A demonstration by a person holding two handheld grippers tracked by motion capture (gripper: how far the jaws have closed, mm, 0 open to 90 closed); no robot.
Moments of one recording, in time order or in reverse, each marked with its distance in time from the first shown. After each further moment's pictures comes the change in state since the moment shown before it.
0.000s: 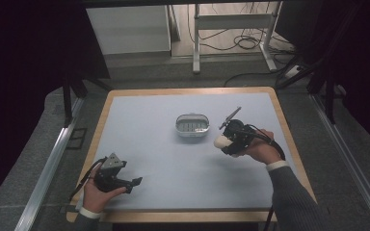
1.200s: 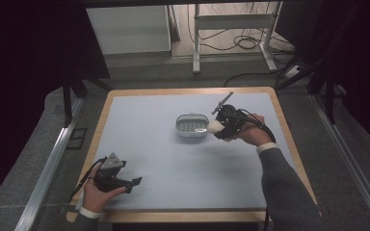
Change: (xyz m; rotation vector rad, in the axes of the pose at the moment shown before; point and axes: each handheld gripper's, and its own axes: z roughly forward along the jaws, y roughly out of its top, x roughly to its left) left arm 0.001 0.000 0.000 0.002 0.005 0.005; right arm -0.027 0.041 0.006 -0.051 -0.010 -0.040
